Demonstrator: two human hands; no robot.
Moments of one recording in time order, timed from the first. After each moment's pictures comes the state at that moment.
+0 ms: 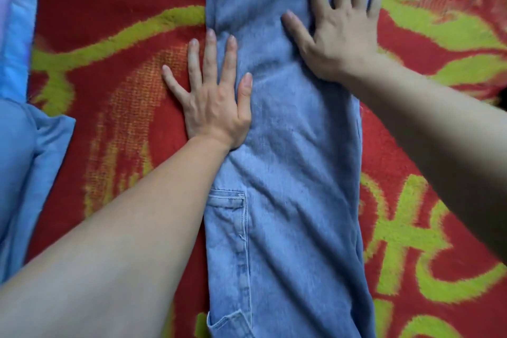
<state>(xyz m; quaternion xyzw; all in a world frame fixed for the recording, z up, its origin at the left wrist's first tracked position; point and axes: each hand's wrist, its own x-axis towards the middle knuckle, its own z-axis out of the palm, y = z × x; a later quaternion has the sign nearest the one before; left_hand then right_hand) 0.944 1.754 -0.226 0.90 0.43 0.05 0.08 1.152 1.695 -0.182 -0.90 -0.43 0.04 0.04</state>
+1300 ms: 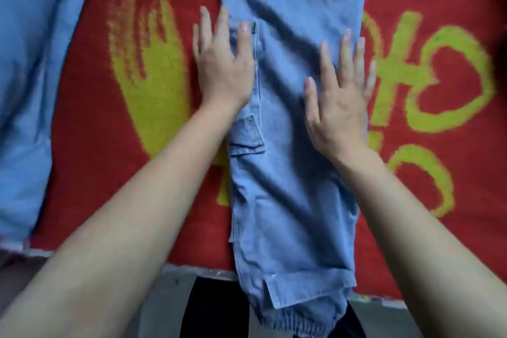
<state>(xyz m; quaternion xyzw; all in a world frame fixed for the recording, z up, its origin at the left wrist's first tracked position) 0.807 1.604 -0.155 0.75 0.50 0.12 0.41 0.896 1.441 -0.153 -0.90 -0.40 0.08 0.11</state>
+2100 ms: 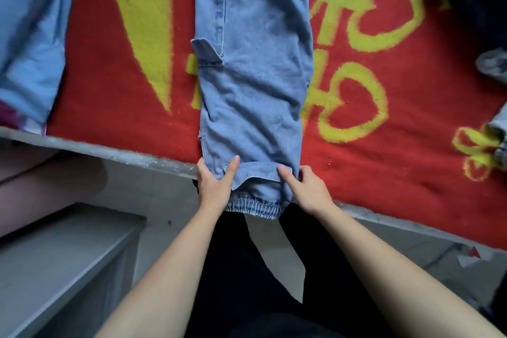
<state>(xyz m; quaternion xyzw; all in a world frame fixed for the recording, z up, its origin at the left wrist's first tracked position) 0.587 1.281 -0.131 0.48 0.71 -0.04 0.51 0.756 1.147 -0.130 -0.82 -0.12 0.55 0.14</state>
